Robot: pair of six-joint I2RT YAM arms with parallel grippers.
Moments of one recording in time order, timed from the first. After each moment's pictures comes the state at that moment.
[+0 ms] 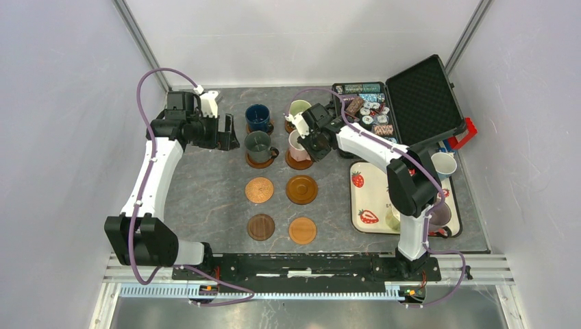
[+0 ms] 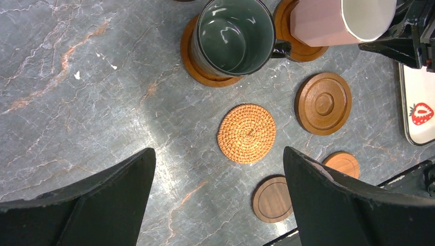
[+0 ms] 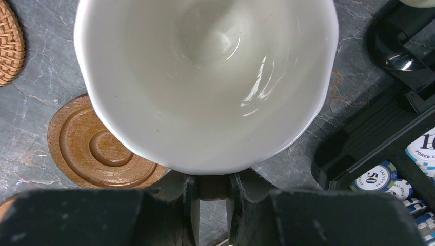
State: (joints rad) left arm -0.03 1.36 1.33 -0.86 0.38 0.09; right arm 0.64 1.94 1.54 -0.67 -0.03 -0.16
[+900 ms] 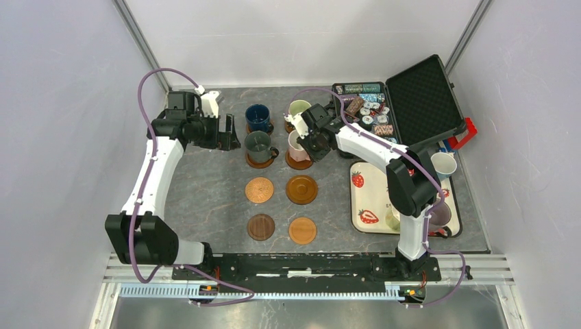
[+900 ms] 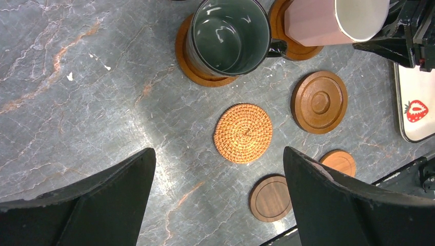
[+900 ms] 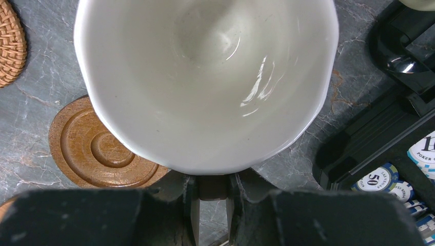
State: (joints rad) left arm -0.03 1.37 1.33 -0.86 0.40 0.09; right arm 0.64 1.94 1.54 -0.66 -0.02 -0.16
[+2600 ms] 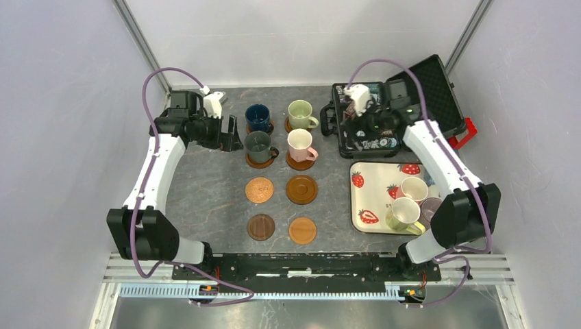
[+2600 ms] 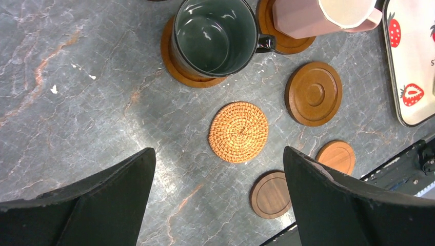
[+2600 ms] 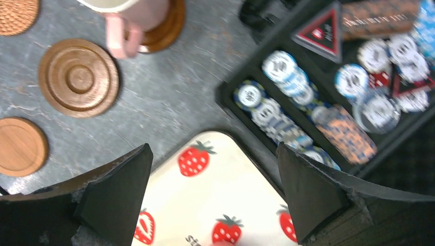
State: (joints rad) left arm -0.03 1.40 1.34 -0.86 0.45 0.15; right arm 0.29 1.54 1.42 -0.75 -0.34 -0.44
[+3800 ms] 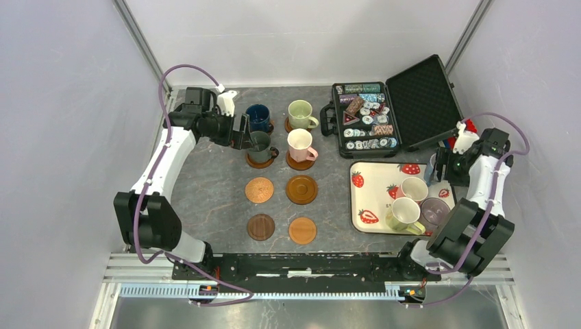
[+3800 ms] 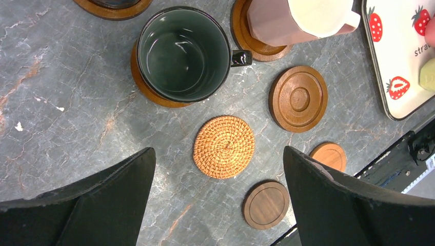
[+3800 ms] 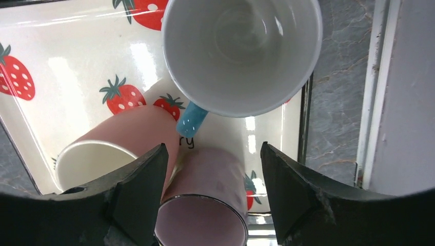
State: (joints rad) left arm -0.11 1.50 1.37 -0.80 0.50 0.14; right arm -0.60 1.36 1.07 -0.89 -0.29 -0.39
